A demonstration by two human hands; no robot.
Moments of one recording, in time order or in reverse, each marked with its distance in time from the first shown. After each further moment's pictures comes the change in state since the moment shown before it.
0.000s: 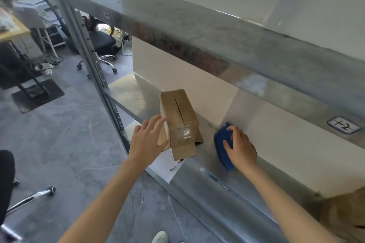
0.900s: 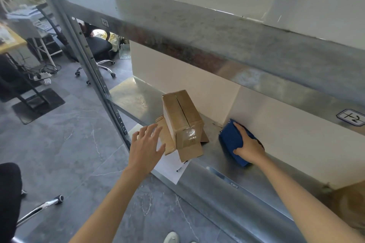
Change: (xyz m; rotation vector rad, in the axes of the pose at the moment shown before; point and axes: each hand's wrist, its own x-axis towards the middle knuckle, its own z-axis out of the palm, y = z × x) left_hand -0.011 -0.013 -0.013 -0.004 -0.124 -0.066; right_hand 0.012 0.022 0.000 0.001 -0.349 0.293
